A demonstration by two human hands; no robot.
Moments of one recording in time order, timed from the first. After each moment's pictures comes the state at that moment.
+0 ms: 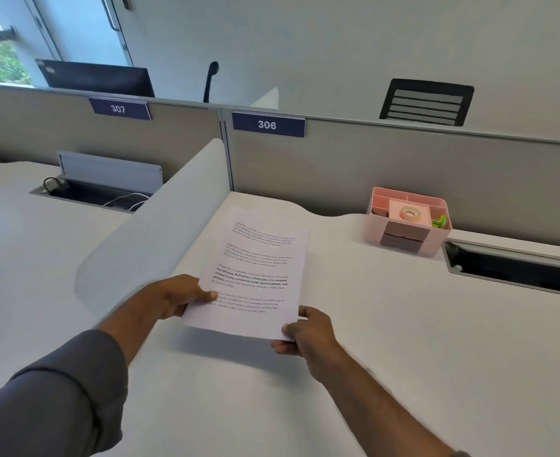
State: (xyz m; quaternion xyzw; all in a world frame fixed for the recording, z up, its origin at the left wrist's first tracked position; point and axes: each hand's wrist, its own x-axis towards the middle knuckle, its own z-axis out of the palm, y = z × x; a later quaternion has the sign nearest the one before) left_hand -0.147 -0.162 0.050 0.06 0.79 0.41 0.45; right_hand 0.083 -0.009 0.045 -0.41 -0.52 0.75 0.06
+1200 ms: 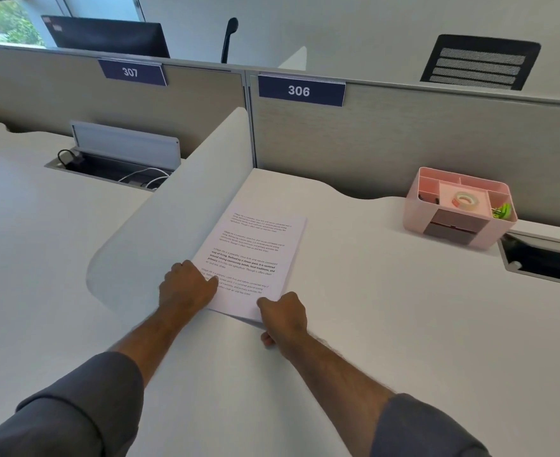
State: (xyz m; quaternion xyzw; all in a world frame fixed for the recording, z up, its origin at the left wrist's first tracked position) left_hand -0.181 -0.179 -0.010 0.07 0.99 0.11 0.09; right_hand -0.027 -0.056 0.008 -0.46 -0.64 0.62 -0.01
